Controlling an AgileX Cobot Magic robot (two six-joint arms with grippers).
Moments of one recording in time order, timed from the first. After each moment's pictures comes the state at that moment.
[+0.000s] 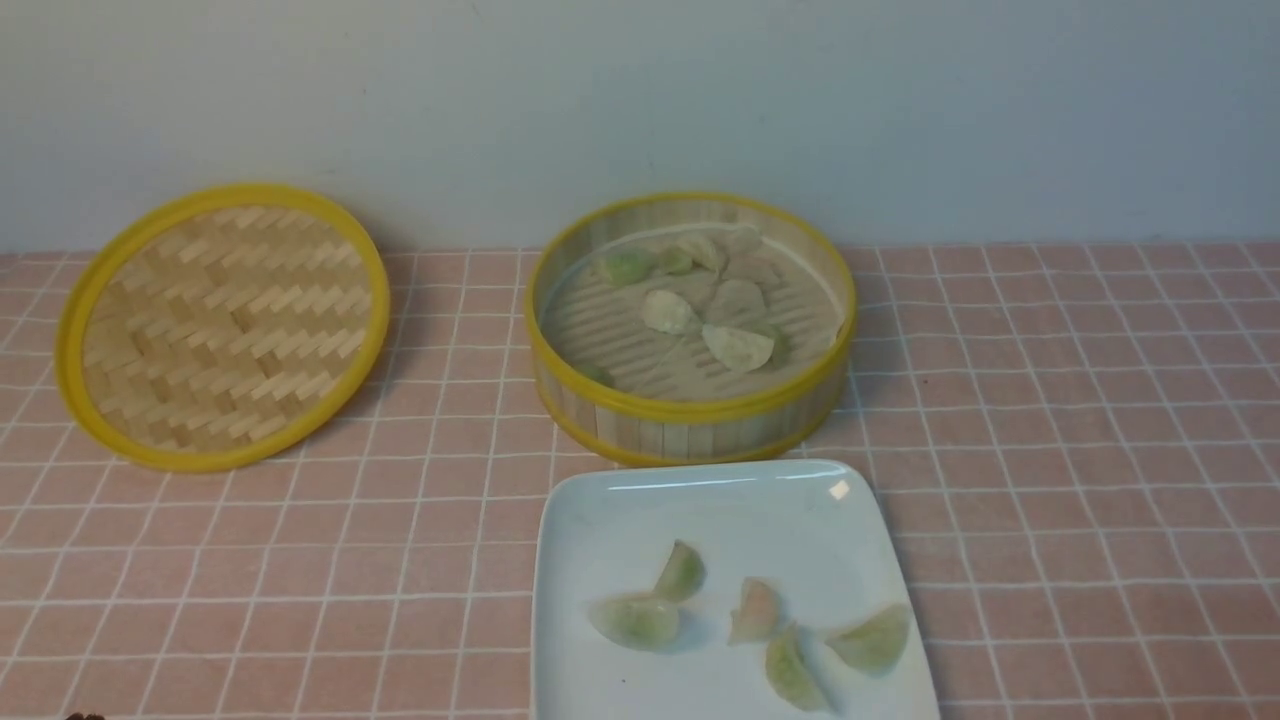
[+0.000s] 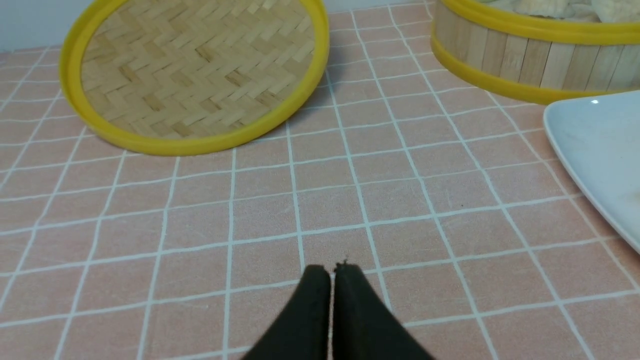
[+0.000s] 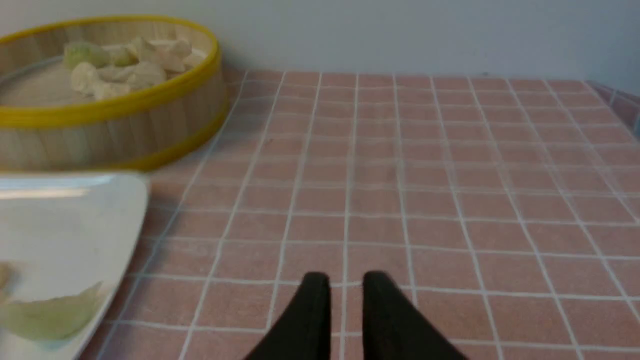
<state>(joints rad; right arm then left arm) 0.06 -0.02 0.02 -0.05 0.40 0.09 -0.08 -0.01 0.03 -0.07 0.39 0.07</state>
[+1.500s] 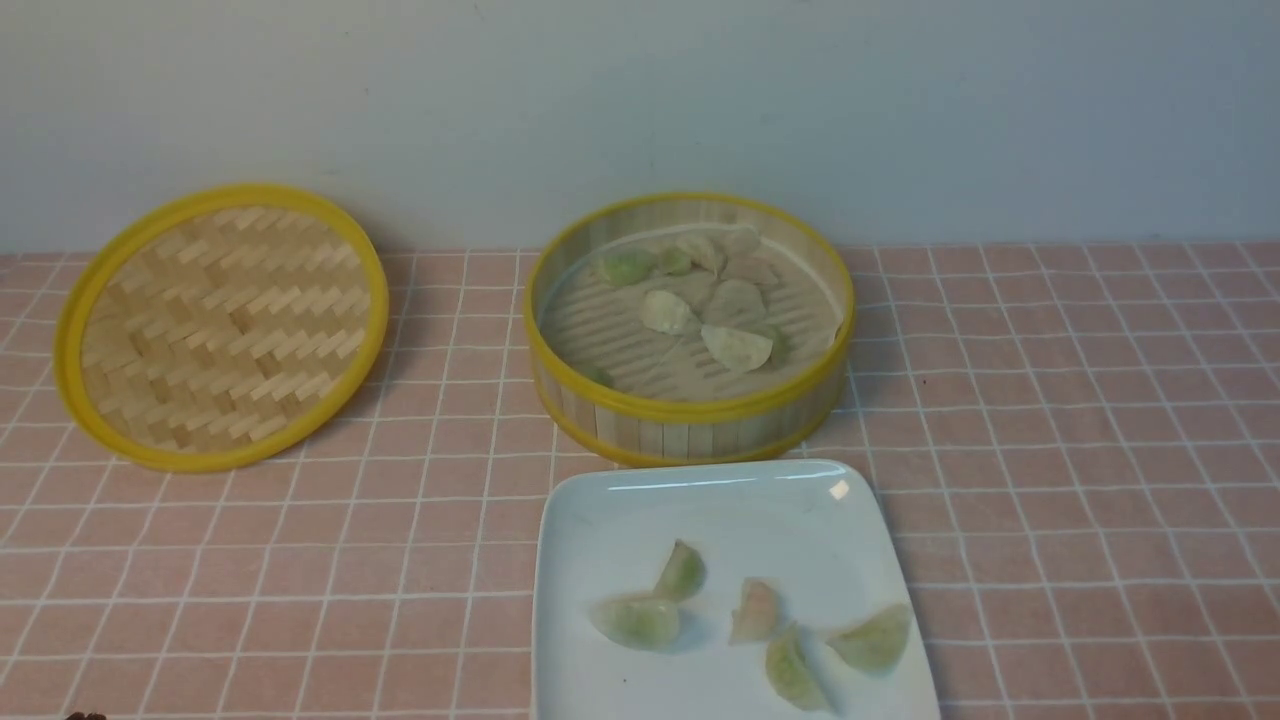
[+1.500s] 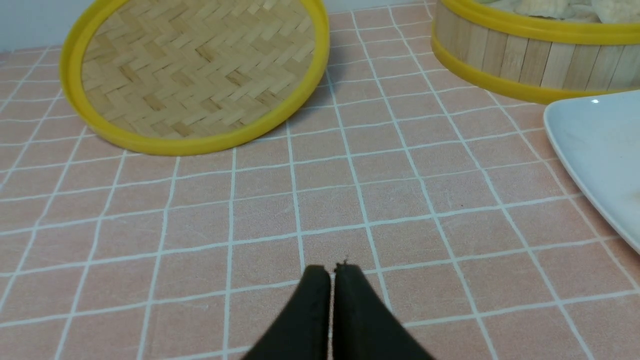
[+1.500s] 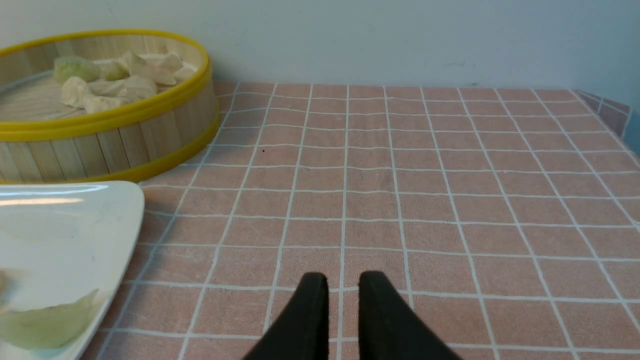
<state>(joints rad) 0.05 -0.02 0.02 -0.04 0.40 0.09 -0.08 -0.01 0.03 -0.07 0.39 0.07</state>
